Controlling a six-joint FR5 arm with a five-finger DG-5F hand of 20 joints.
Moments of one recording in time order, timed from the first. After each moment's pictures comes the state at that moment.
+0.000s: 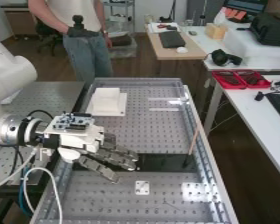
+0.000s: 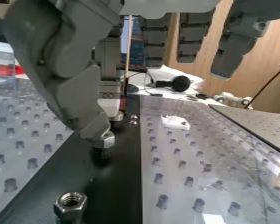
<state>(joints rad) 1.24 -1.93 -2.12 -2.41 -1.84 -0.98</state>
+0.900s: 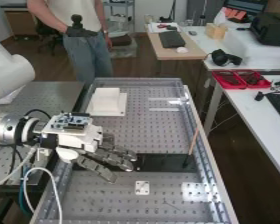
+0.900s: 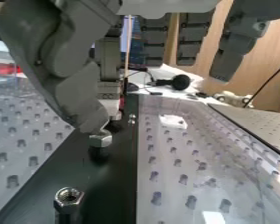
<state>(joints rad) 1.22 -1.92 -2.12 -2.43 -1.85 -0.98</state>
